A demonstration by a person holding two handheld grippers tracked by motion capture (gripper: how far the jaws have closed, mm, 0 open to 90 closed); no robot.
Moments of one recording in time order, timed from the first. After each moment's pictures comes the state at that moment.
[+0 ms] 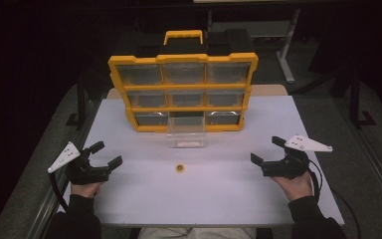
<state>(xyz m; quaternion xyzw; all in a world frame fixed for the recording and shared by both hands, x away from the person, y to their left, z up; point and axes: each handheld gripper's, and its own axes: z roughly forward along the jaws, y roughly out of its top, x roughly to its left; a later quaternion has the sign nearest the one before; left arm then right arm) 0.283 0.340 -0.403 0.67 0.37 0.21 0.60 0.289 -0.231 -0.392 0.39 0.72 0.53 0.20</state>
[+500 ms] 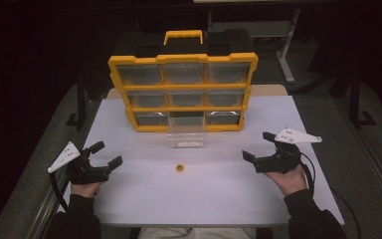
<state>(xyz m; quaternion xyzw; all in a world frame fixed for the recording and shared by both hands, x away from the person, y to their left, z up) 0.283 0.340 -0.404 0.67 0.37 0.21 0.61 0.301 -0.211 -0.378 0.37 0.75 0.52 0.18</state>
